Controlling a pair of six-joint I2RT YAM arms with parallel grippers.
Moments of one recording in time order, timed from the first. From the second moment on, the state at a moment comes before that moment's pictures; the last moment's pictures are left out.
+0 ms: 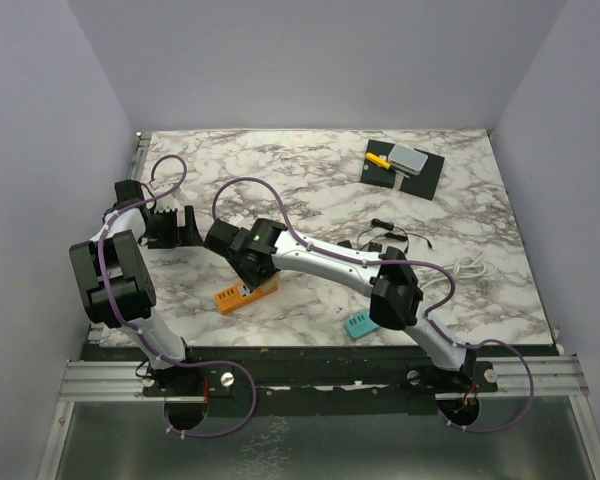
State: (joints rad) left arm 0.33 1.72 1.07 -0.52 0.53 0.27; right arm 1.18 2.31 2.22 -1.17 0.38 0.40
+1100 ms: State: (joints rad) left arm 0.33 1.72 1.07 -0.52 0.53 0.29; right arm 1.18 2.32 2.22 -1.17 0.34 0.44
